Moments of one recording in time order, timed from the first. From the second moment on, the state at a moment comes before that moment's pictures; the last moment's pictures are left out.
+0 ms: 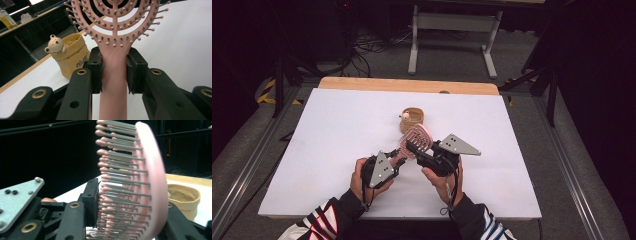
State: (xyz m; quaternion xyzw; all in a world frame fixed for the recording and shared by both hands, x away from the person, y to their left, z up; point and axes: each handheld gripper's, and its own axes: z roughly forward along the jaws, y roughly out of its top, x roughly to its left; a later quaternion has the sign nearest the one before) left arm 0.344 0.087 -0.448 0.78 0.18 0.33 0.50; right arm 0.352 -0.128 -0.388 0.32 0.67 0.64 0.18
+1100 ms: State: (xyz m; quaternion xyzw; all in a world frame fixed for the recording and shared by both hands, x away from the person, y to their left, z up) left arm 0.351 0.088 -0.449 0.79 0.18 0.29 0.50; right arm 0.339 -0.132 -0.378 0.28 0.68 0.64 0.21
